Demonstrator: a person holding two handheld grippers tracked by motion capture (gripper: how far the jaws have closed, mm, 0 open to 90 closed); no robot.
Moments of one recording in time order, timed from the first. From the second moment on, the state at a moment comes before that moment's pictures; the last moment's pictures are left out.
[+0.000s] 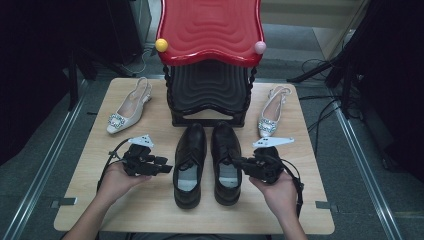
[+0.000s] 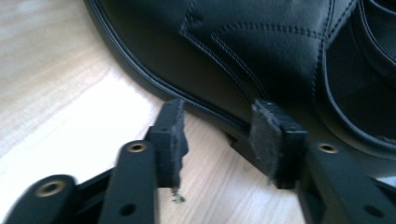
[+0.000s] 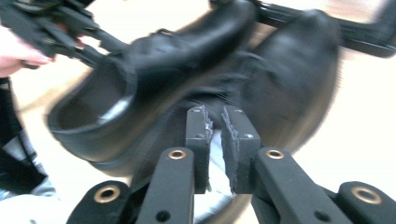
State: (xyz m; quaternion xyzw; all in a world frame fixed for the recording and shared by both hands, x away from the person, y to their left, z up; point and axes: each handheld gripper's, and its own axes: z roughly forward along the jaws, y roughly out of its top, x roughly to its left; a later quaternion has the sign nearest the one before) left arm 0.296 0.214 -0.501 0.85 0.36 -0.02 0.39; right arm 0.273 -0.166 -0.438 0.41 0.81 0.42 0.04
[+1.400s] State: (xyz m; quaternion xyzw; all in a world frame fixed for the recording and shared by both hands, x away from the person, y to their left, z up) left arm 0.312 0.187 -0.523 0.85 0.37 -0.04 0.38; right arm 0.318 -0.181 -0.511 0.43 0.82 0.37 0.06
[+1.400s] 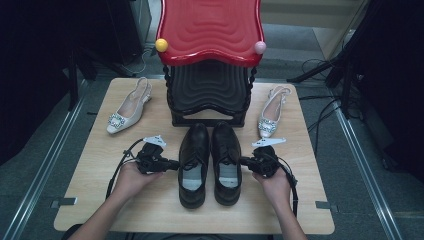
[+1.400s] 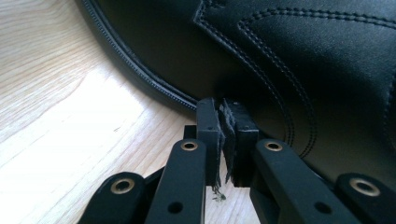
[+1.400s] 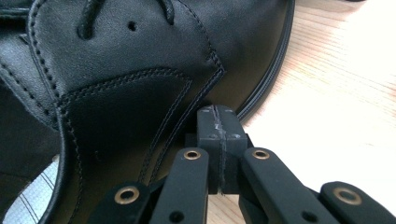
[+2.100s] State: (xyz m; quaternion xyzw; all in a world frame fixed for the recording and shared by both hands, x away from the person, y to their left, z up) left arm 0.296 0.163 -0.523 0.86 0.34 -0.07 0.38; right arm 0.322 -0.180 -0.511 0.45 0.81 0.37 0.06
